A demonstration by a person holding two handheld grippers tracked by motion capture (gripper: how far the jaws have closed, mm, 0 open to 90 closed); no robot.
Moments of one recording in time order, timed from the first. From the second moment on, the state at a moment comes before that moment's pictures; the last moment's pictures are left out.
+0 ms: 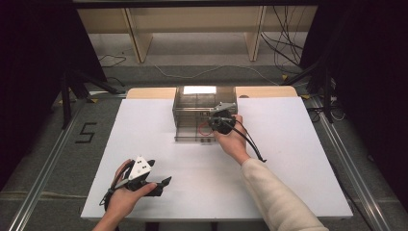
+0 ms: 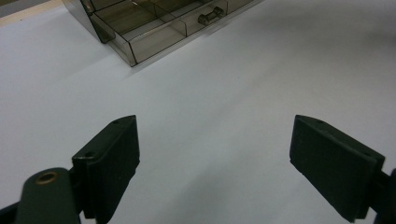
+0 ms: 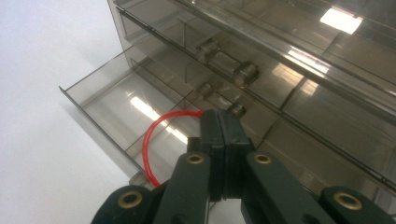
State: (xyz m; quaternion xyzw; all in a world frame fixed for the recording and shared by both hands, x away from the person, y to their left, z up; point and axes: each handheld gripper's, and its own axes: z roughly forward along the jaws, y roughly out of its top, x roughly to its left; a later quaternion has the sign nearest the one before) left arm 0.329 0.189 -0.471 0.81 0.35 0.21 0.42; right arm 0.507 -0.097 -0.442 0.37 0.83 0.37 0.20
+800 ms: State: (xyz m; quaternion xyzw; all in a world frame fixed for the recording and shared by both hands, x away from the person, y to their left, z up) left arm 0.329 0.188 -0.471 0.81 0.35 0.21 0.43; right arm 0.512 -0.090 -0.457 0.37 0.84 0.35 0.19
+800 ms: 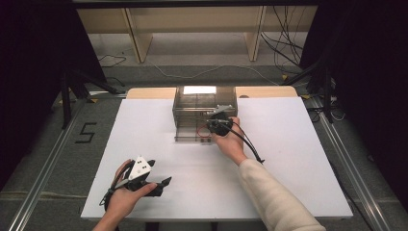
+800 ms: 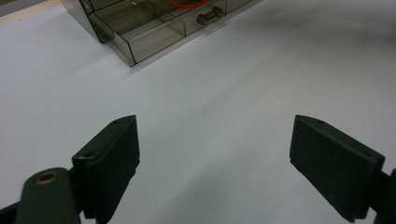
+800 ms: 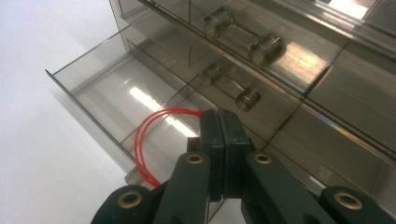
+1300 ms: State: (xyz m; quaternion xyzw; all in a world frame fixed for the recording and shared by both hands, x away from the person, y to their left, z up) left arm 0.329 0.188 -0.471 0.81 0.35 0.21 0.42; right arm 0.518 -0.094 -0.462 0.39 0.83 0.35 0.20
